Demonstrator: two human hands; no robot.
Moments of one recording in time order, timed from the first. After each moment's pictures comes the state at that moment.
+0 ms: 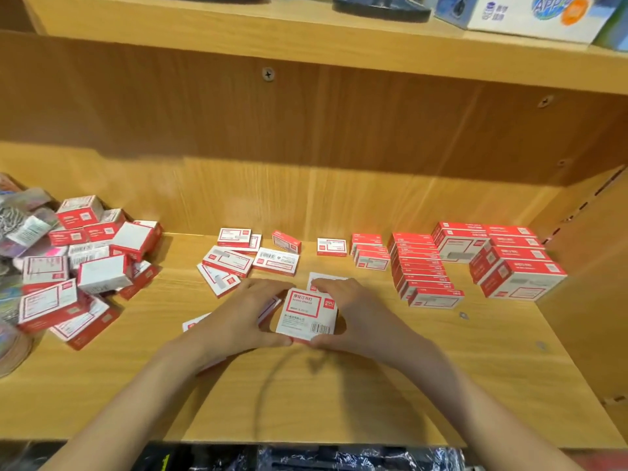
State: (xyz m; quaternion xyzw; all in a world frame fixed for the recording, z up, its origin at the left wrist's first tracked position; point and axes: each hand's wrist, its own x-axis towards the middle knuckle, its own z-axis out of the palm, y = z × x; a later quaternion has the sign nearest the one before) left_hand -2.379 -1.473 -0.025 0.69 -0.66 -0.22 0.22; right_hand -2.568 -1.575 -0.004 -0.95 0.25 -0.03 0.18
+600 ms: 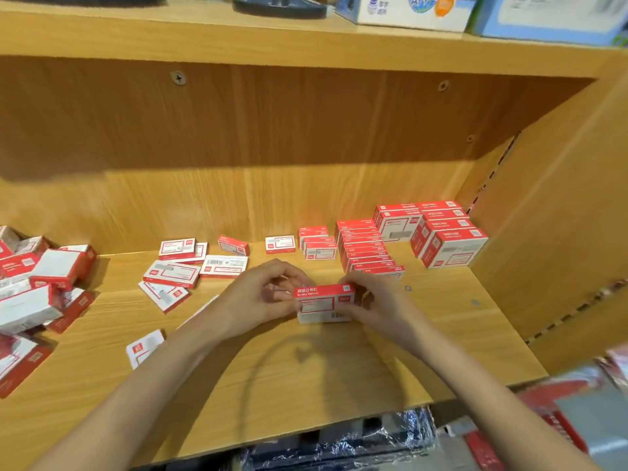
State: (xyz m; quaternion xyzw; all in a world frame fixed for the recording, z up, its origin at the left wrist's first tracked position) left_hand -2.442 -1.512 0.015 0.54 -0.63 -0.37 0.41; right_hand -2.647 -1.585 0.013 -0.88 0.35 -0.18 0.26
